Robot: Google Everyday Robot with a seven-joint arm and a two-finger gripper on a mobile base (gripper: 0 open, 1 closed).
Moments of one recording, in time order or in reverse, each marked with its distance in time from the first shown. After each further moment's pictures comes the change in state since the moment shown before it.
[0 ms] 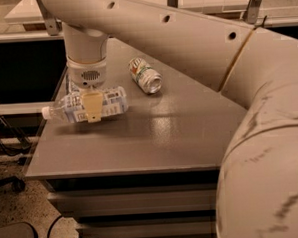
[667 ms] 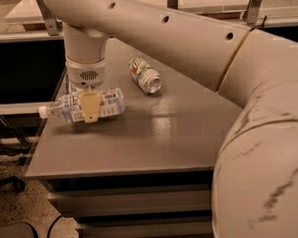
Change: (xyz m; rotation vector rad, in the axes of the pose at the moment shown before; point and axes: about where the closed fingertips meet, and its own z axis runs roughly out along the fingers) arm -0.007 -0.004 0.003 -0.008 -0.037 0.004
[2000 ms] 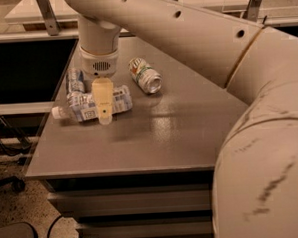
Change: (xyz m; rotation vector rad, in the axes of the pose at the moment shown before) arm 0.032 -0.018 -0.015 0.048 0.023 0.053
